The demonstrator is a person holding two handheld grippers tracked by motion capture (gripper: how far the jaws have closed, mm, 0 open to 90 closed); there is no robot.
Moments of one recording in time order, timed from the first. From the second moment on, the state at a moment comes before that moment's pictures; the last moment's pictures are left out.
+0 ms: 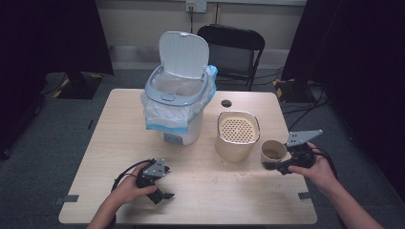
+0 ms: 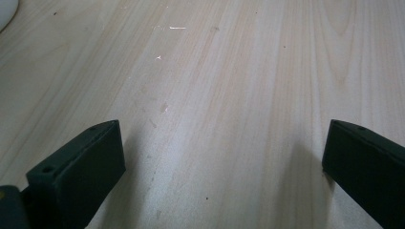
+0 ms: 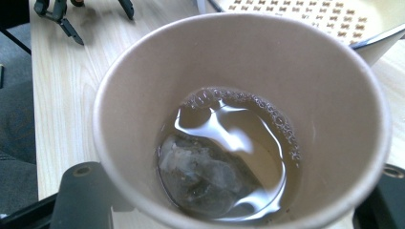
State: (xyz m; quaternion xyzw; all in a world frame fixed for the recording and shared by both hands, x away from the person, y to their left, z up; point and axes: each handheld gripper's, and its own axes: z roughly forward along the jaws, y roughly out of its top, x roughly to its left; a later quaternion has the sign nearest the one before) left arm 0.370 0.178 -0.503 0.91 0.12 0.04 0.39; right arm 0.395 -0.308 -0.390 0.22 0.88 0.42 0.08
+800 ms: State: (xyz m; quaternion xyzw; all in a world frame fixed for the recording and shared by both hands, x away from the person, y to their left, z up) left arm 0.370 0.178 -0.503 0.91 0.12 0.04 0.39; right arm 0.423 -0.292 -0.330 0.21 0.88 0.43 0.07
